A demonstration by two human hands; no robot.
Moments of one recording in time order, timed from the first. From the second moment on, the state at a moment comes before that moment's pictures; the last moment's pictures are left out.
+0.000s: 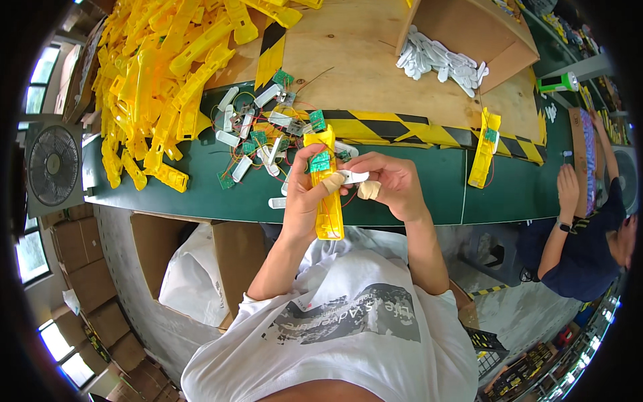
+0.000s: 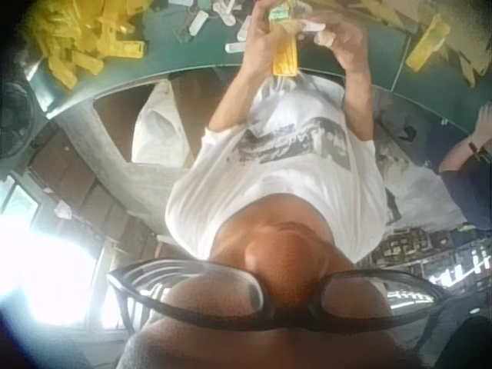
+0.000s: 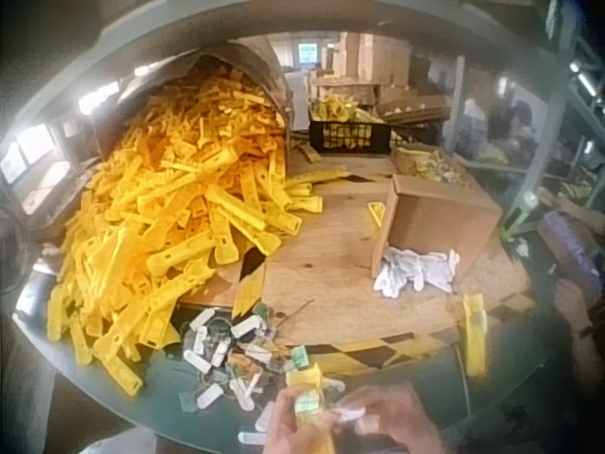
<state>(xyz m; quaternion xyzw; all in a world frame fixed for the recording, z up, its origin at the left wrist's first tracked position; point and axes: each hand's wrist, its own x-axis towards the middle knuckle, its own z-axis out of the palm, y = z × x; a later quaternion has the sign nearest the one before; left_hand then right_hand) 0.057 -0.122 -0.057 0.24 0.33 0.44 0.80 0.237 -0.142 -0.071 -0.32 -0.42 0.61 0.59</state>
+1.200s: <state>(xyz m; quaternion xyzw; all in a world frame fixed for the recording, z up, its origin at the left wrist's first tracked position) 0.064 -0.115 -0.066 0.64 0.39 0.39 0.54 0.223 -0.151 -0.075 -0.46 -0.26 0.63 0.56</state>
